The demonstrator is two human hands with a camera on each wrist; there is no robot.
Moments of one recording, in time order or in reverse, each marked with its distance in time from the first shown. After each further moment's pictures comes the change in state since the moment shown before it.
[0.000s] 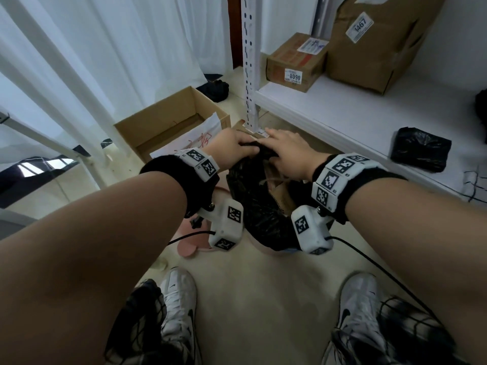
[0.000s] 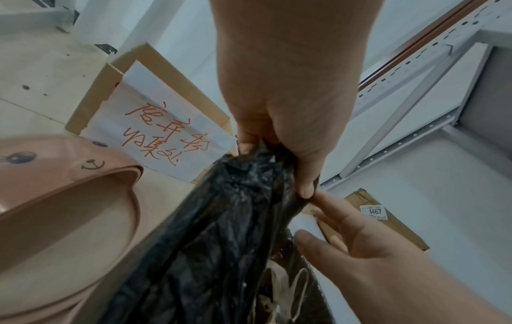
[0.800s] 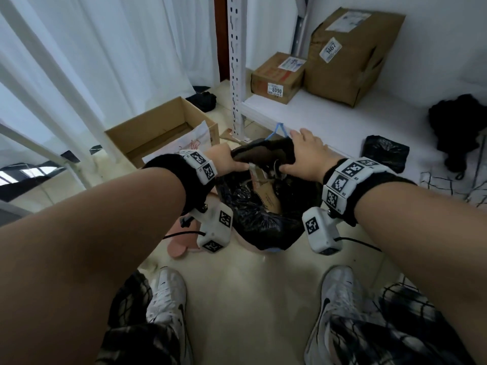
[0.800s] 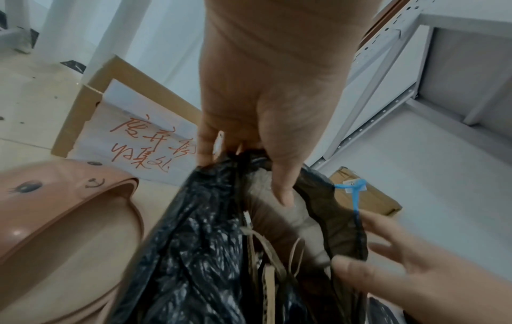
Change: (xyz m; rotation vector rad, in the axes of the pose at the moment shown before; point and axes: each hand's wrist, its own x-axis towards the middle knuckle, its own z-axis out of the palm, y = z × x) left_hand -0.016 0.017 0.002 0.368 -0.144 -0.213; right_hand -0.059 0.018 -0.029 -0.006 0.115 0.329
